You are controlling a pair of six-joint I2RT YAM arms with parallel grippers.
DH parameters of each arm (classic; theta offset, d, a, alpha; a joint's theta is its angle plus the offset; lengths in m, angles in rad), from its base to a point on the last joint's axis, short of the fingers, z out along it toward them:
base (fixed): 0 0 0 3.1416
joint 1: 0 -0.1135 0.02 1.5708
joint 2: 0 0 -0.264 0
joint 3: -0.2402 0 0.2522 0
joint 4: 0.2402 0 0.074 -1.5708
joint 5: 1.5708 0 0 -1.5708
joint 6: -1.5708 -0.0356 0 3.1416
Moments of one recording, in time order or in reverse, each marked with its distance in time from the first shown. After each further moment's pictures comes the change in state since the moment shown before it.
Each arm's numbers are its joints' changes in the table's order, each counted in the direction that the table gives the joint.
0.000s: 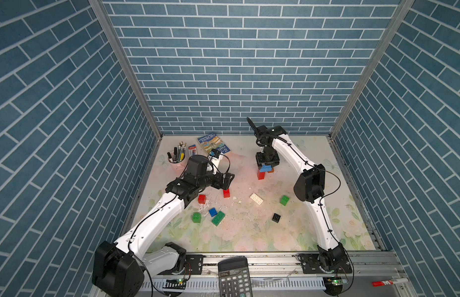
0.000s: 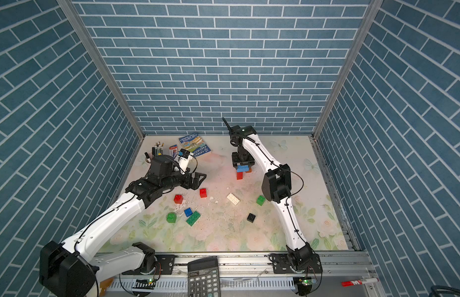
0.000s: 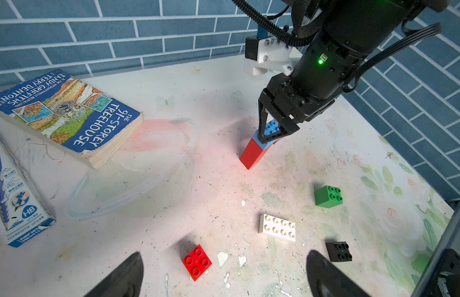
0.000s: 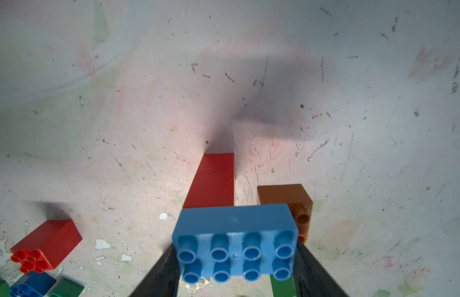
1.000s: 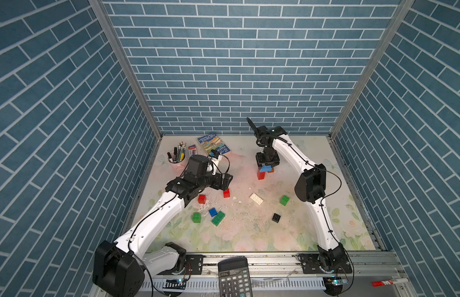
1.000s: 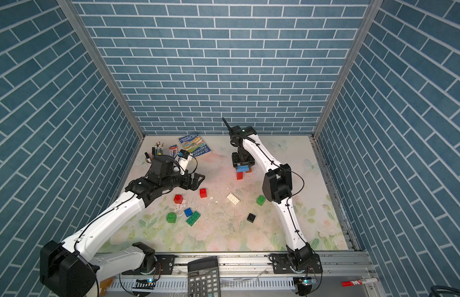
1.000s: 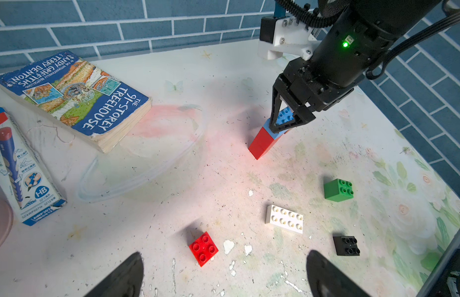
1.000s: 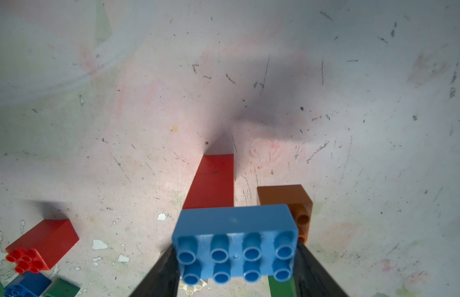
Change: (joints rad) left arm -0.001 0.017 -0.027 0.070 -0.034 0.003; right arm 0.000 -0.011 0.025 -0.019 0.002 0.007
